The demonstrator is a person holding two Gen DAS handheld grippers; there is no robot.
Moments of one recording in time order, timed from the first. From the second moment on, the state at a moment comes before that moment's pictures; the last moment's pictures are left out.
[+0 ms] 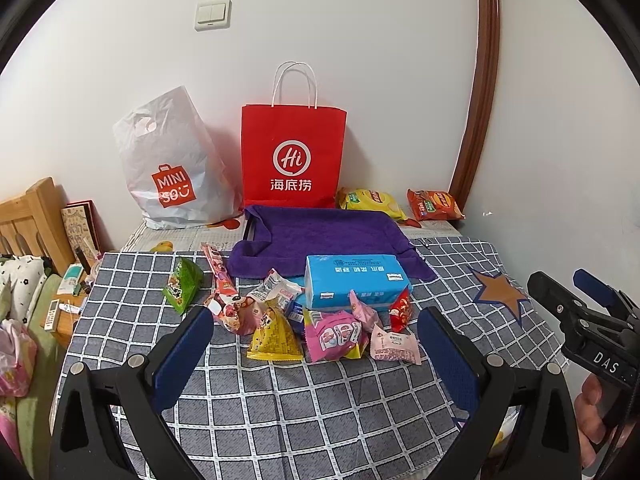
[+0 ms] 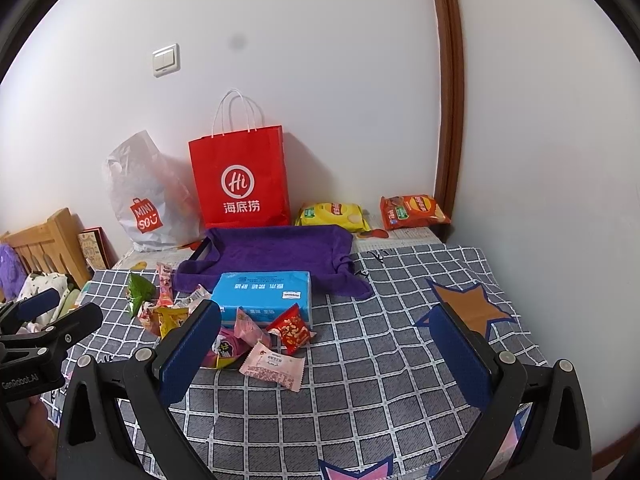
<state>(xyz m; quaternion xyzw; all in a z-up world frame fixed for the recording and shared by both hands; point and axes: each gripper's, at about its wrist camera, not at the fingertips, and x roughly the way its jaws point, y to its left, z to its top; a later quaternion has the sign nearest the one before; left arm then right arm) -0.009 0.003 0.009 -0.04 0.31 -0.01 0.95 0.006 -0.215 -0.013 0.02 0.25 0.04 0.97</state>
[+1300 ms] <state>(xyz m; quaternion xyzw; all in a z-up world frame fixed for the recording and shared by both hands) 0.079 0.057 -0.060 -0.04 0.37 0.01 0.93 0.085 -0.177 -0.137 0.00 0.37 0.14 0.92</state>
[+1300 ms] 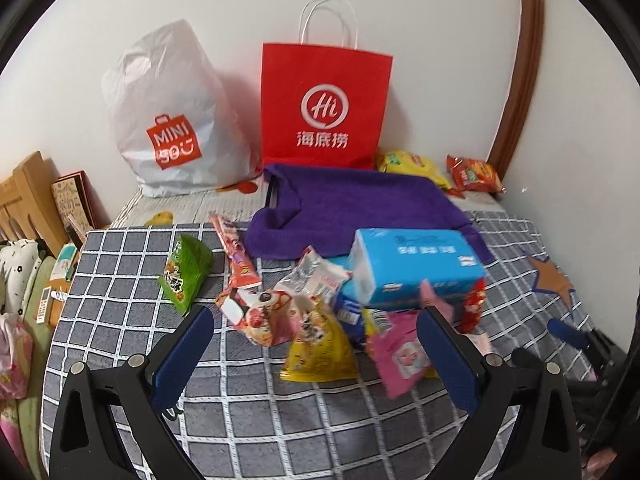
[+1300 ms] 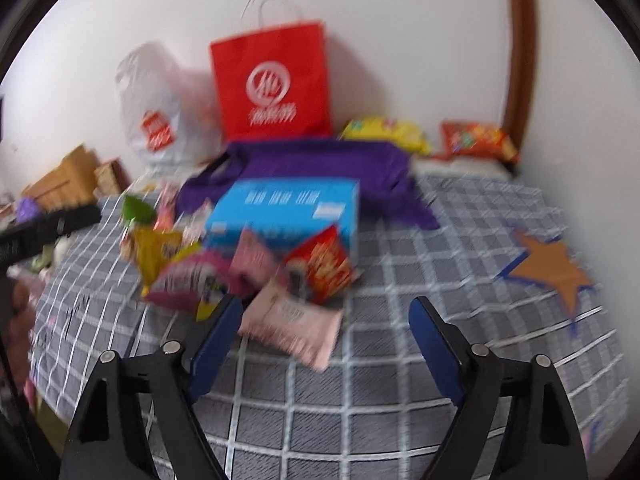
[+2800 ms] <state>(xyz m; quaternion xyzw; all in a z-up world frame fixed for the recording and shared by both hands) 0.155 0.174 -0.114 -0.09 0.44 0.12 0.88 0.135 -0.206 -0.186 -0.04 0.40 0.13 0.91</state>
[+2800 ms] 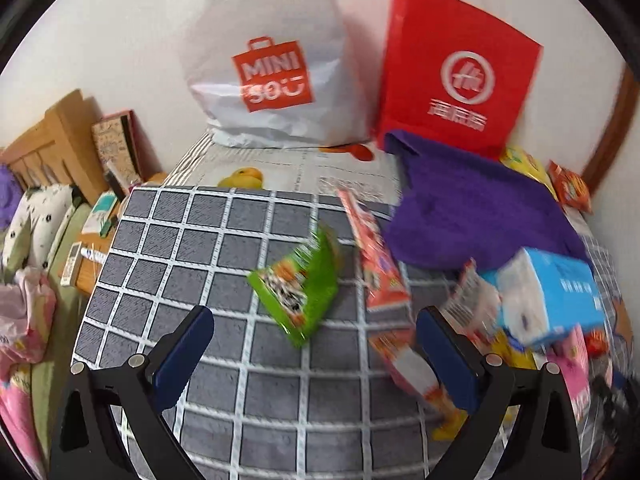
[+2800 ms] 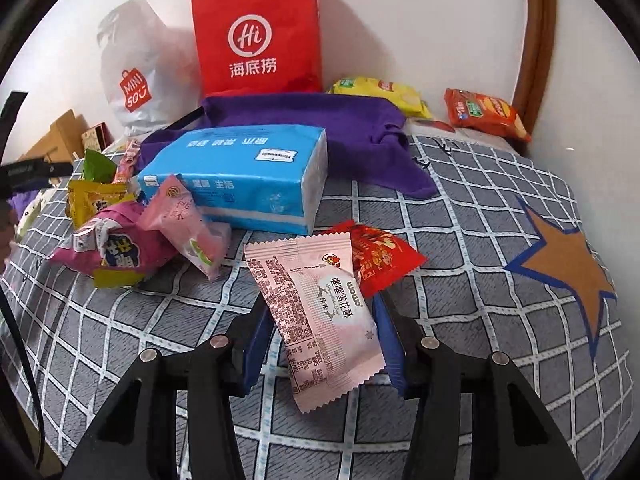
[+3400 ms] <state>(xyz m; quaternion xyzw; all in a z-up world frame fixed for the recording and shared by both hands) 0.193 0.192 -0.163 -0.09 0.47 0.13 0.87 0.158 -0.196 -0.203 -0.04 0.43 0.12 0.89</state>
